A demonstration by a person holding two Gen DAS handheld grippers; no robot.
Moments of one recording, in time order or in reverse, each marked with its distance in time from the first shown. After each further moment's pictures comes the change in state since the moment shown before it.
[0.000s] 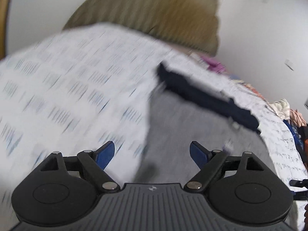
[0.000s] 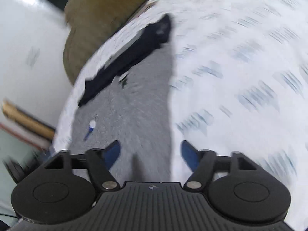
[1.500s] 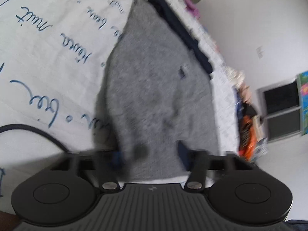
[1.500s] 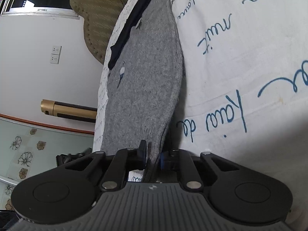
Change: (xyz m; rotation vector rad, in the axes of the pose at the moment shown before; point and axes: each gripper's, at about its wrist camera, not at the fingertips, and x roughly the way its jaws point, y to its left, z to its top) left arm -0.004 0.022 -0.048 -0.240 0.507 -0.364; right arm 0.003 -0.010 -0.084 0.151 0.247 0.238
